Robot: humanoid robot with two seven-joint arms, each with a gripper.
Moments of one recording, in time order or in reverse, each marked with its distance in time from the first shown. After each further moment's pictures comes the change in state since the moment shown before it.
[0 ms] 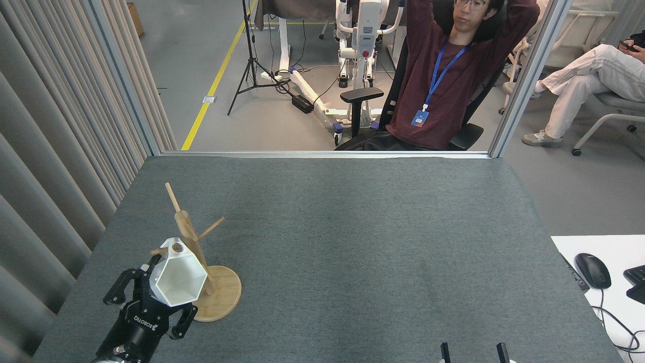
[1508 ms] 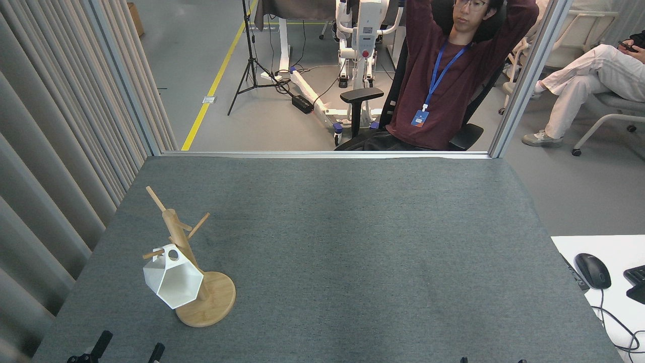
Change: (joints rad) left arm 0.324 0.032 0.103 -0.068 0.928 -0.311 -0.088; right arm 0.060 -0.002 -0.078 -0.001 0.001 -0.024 -0.012
